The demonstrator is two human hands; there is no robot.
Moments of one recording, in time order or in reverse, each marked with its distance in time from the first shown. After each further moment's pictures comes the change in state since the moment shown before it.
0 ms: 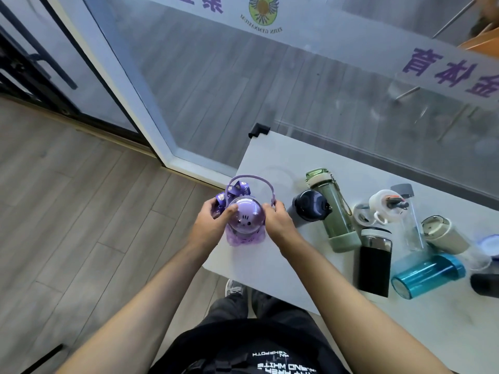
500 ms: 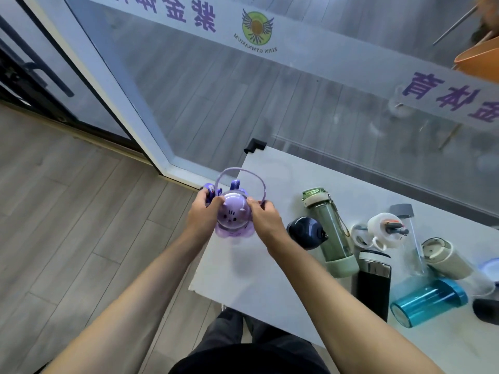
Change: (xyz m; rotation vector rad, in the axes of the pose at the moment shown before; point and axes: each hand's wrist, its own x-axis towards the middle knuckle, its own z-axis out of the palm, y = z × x) left_hand 0.058 0.057 0.010 0.025 0.052 0.057; right_hand 0.043 -0.047 -0.001 0.097 -0.016 -0.008
